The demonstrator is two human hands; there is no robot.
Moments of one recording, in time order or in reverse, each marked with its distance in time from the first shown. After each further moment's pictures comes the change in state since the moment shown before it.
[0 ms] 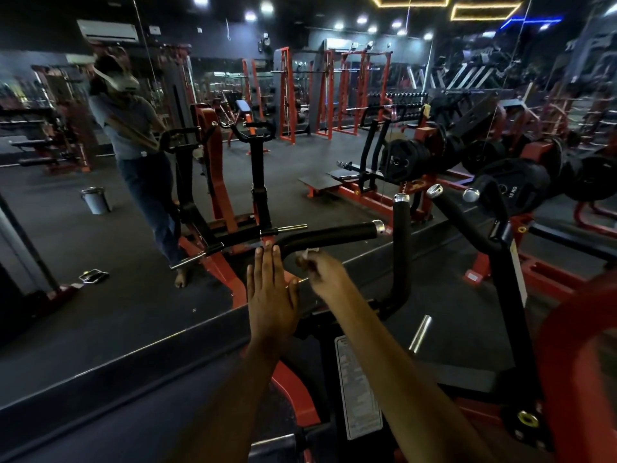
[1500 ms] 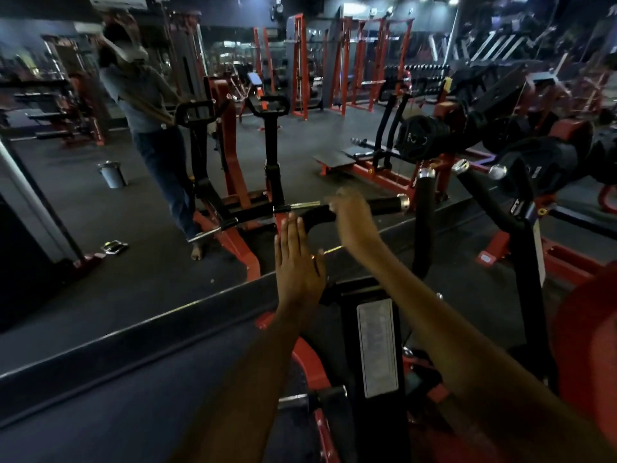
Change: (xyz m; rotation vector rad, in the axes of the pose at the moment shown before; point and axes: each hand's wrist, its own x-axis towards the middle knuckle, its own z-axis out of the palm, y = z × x) left_hand -0.005 0.010 -0.013 0.036 0.012 0.016; right_hand -0.007 -0.026 -0.002 -1.519 -0.008 -1.106
